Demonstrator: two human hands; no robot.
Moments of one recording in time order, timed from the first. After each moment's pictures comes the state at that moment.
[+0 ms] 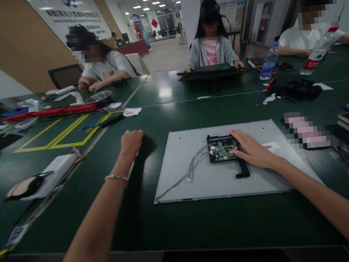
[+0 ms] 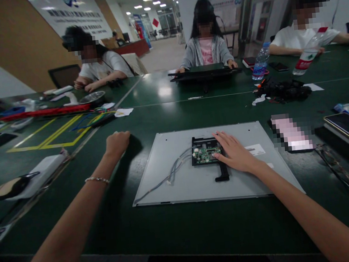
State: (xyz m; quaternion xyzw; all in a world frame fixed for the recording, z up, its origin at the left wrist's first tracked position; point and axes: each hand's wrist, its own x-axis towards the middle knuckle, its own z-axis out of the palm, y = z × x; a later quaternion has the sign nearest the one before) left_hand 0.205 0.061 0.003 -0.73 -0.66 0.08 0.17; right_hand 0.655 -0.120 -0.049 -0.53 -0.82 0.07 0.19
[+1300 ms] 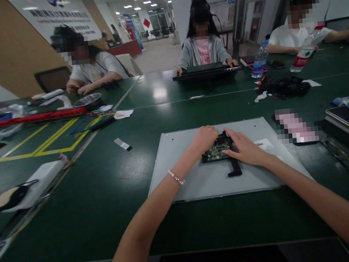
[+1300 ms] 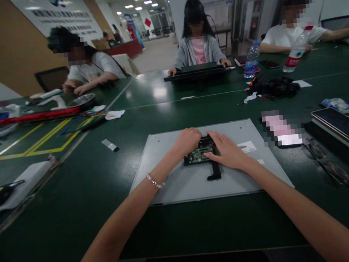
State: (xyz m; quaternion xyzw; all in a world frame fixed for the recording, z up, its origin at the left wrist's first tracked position) left_hand 0.481 -0.016 -0.014 -0.95 -0.27 -0.02 0.13; right_hand 0.662 -0.111 -0.060 -0.50 -0.81 0.09 0.29
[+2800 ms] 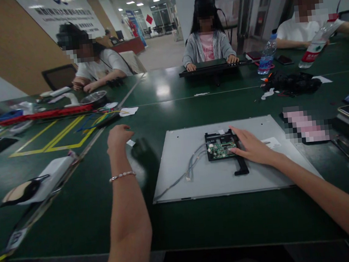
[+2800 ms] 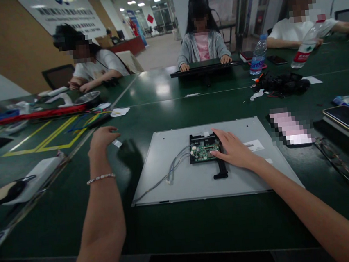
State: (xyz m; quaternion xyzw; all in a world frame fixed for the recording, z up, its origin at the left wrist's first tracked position) left_hand 0.203 0.067 0.048 -0.67 -0.74 -0.05 0.02; right_hand 0.660 -0.115 -0.056 -0.51 -0.81 0.11 0.26
